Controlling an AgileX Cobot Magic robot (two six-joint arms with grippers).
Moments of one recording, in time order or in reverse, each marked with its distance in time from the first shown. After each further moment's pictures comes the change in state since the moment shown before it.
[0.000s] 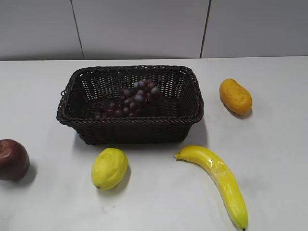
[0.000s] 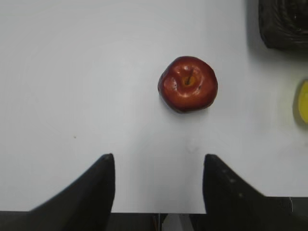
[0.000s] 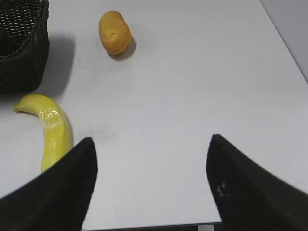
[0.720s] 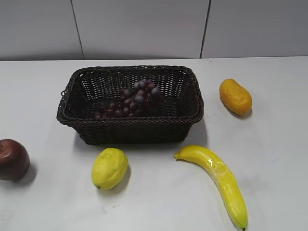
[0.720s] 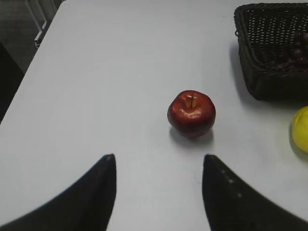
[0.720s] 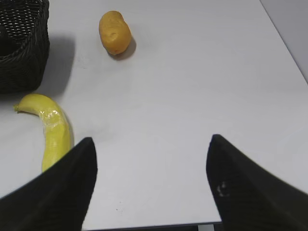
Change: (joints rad) left arm 0.000 -0.717 0.246 0.038 0.018 -0.005; right arm 0.000 0.000 0.000 0.000 0.000 0.000
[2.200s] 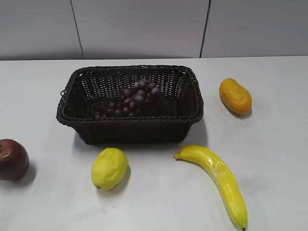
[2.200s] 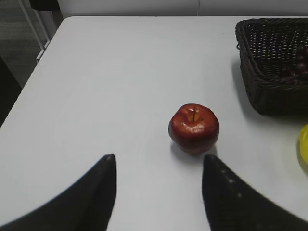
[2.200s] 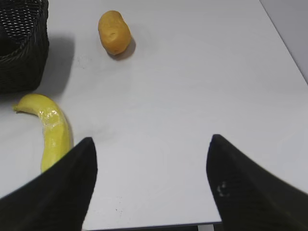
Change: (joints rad) left arm 0.000 -0.031 0.082 -0.001 -0.121 -0.001; right arm 0.000 0.000 0.000 0.000 0.000 0.000
